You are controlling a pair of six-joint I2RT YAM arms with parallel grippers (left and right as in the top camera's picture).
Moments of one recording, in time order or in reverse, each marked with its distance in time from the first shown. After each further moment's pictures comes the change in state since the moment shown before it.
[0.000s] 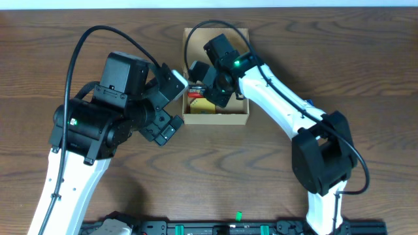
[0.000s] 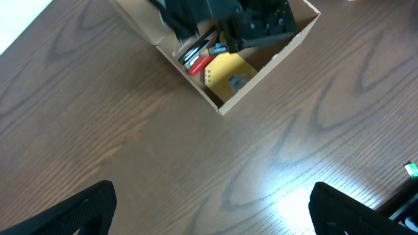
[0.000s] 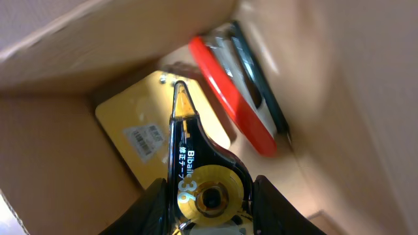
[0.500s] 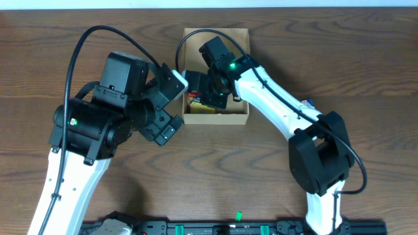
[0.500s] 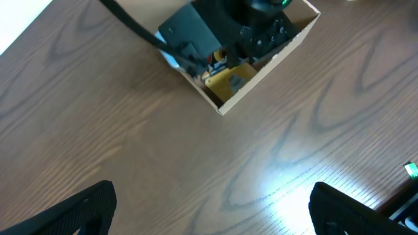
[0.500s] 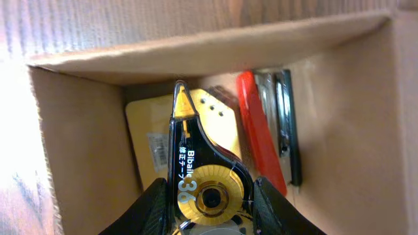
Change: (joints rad) left arm 0.000 0.000 0.000 0.000 0.000 0.000; right arm 0.026 0.011 0.000 0.017 -0.073 -0.255
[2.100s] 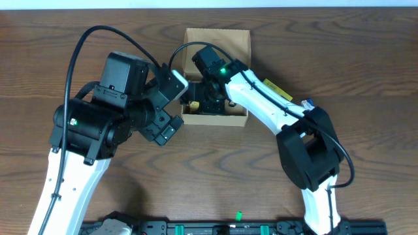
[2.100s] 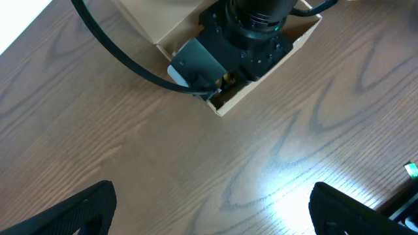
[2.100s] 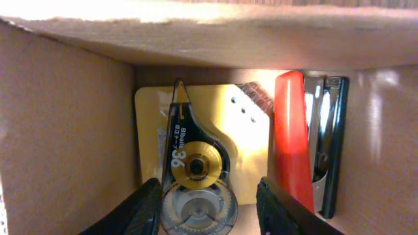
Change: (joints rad) left arm 0.000 0.000 0.000 0.000 0.000 0.000; right arm 0.027 0.063 0.000 -0.008 0.040 -0.092
